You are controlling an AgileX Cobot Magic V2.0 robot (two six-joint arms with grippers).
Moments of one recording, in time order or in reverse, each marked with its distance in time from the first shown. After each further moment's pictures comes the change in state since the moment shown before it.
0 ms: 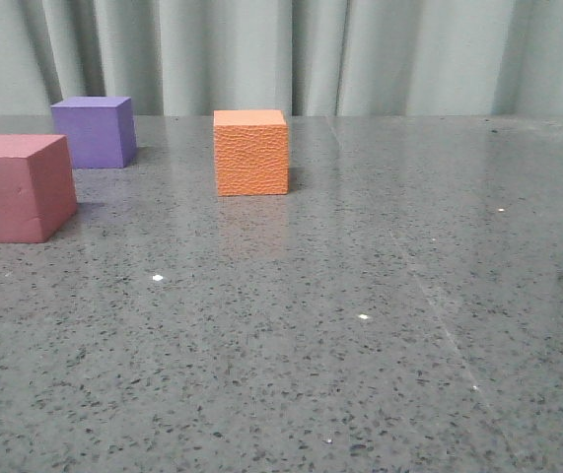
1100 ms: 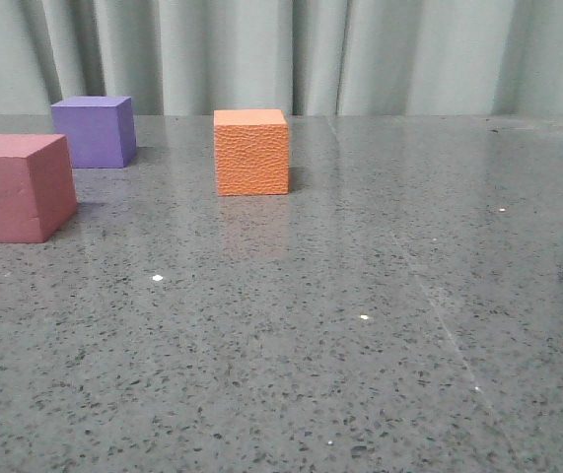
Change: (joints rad) left arm 0.000 0.000 -0.014 -0.144 -0.045 0.000; right arm 0.000 0.000 0.000 -0.002 0.000 0.003
